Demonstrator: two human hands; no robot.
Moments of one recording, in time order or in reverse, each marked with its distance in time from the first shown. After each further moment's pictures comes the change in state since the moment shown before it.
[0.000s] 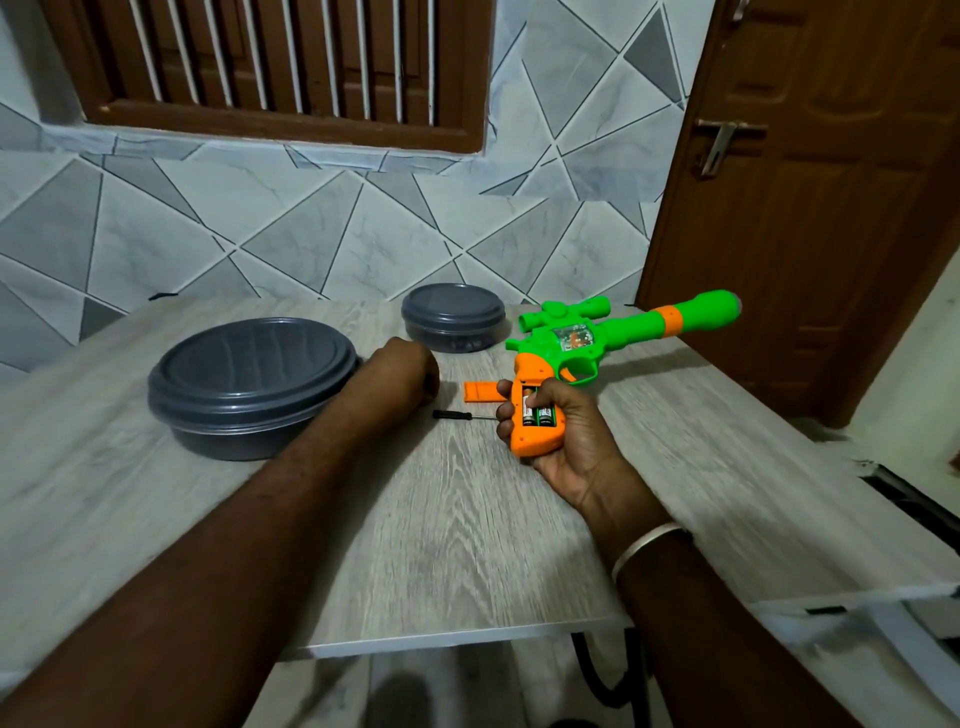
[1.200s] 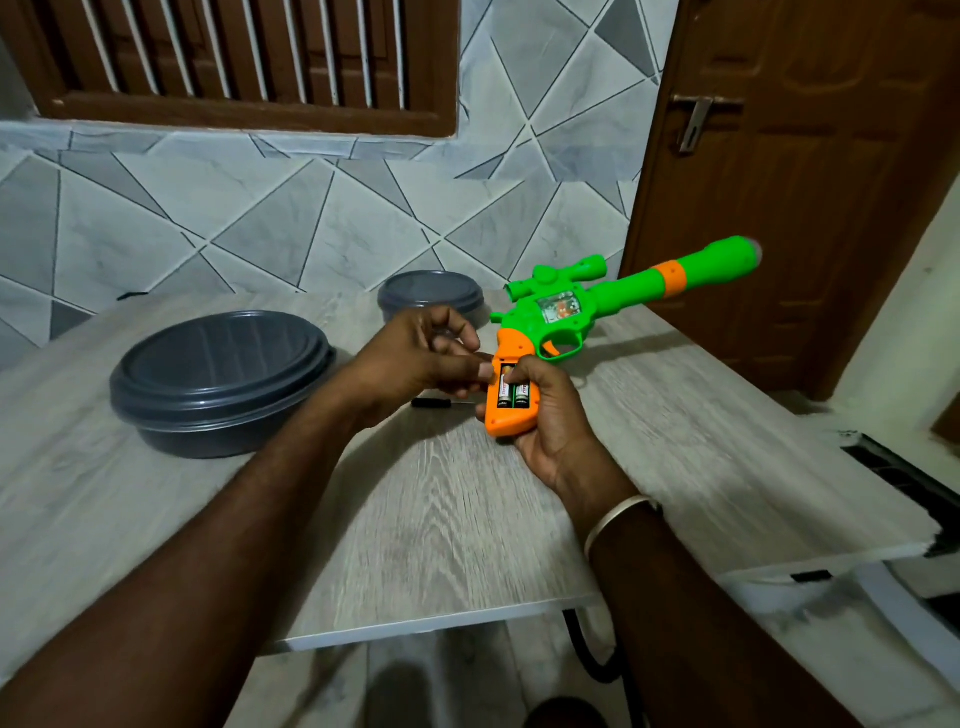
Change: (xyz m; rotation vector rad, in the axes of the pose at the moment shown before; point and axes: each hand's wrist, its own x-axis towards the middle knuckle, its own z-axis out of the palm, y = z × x) left_hand -0.044 0.048 -0.014 -1.151 -0.086 0.203; right_hand 0.005 0.003 -0.003 -0.266 0.166 -0.109
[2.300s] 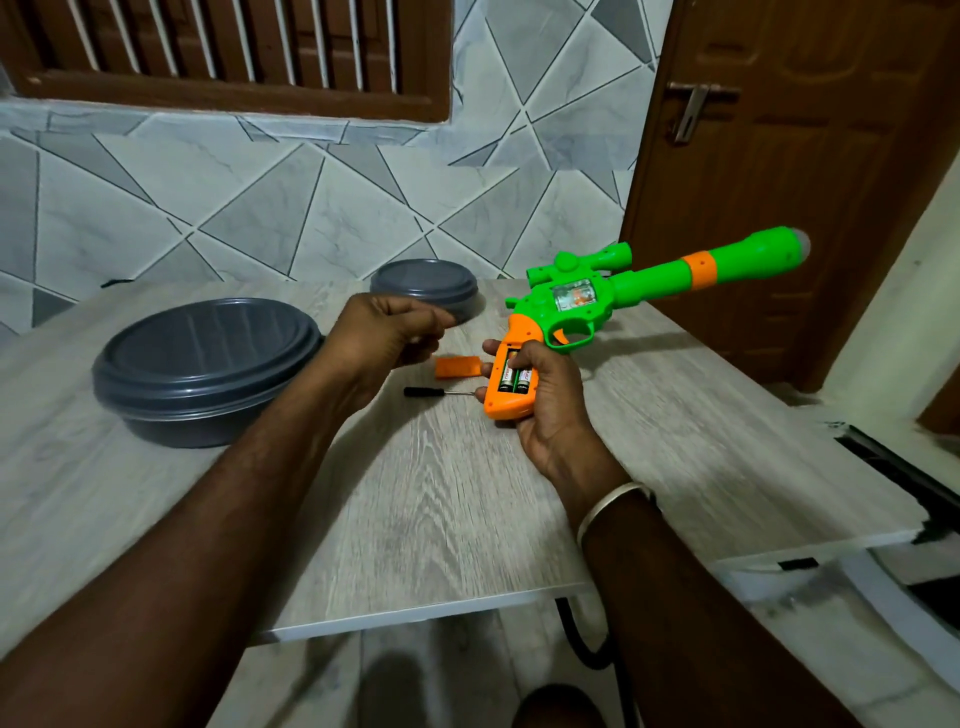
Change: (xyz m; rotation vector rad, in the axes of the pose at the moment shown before) left_hand 0.007 -0.005 -0.012 0.004 0.317 -0.100; right_hand 0.015 0.006 -0.007 0.137 0.033 -0.110
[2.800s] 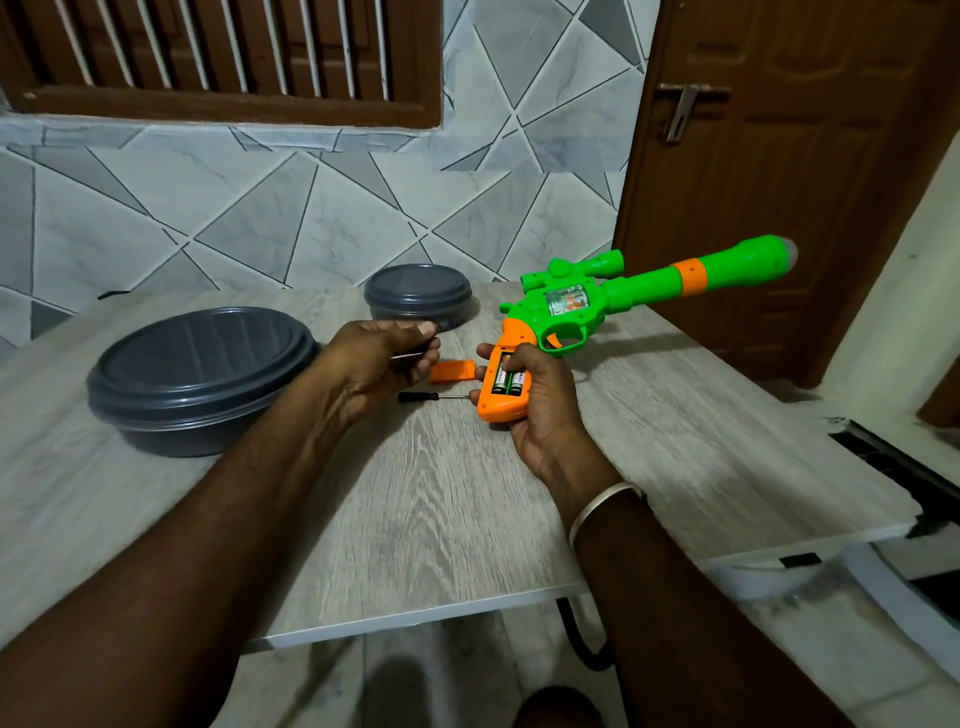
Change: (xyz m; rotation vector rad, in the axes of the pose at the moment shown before) left_hand 0.003 -0.006 0.006 -0.419 -0.012 -0.305; right_hand 0.001 0.000 -0.002 0.053 -0.003 0.010
